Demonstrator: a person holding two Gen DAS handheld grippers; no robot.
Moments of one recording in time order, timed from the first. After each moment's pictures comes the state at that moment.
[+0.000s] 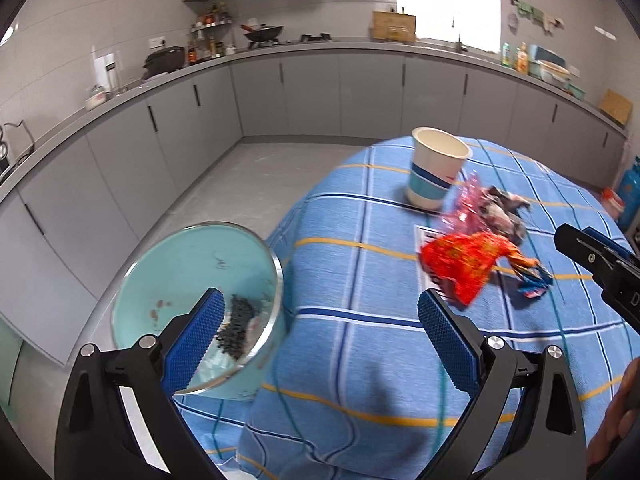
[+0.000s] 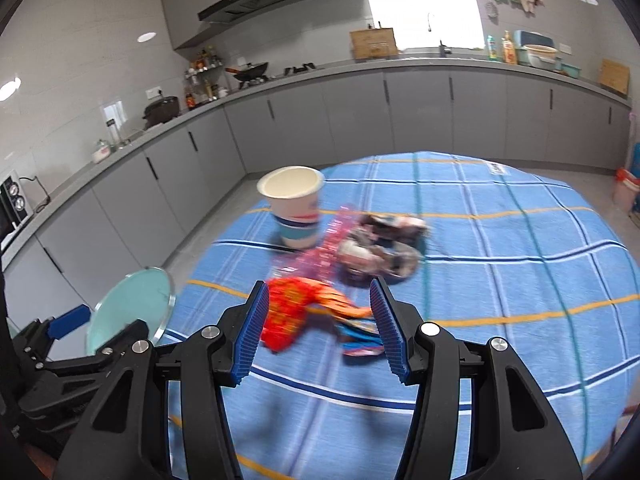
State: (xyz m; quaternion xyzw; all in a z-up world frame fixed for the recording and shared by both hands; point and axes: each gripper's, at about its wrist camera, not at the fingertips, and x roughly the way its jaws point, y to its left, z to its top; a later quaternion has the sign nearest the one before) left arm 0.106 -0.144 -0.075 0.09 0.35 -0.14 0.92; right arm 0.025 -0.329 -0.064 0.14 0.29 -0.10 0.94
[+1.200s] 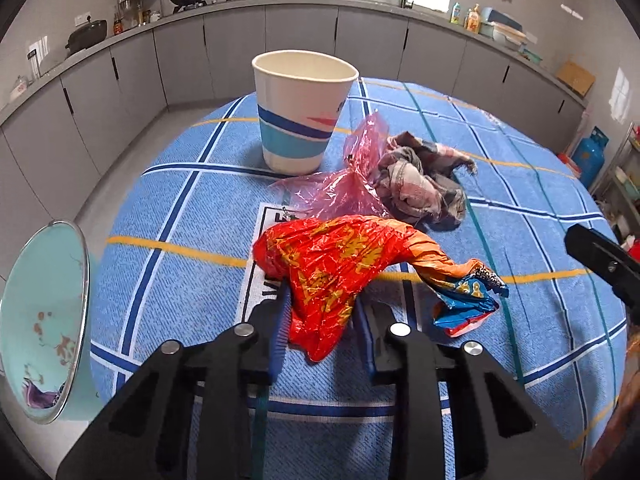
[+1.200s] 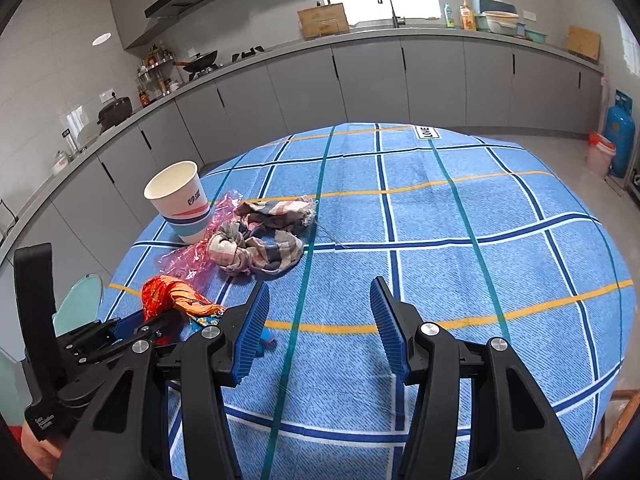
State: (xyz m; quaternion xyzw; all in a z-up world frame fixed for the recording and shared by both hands) left arm 0.148 -0.258 -0.138 0.08 0.42 -0.25 0.87; right arm 0.024 -0.423 -0.095 0.17 0.33 -0.15 0.92
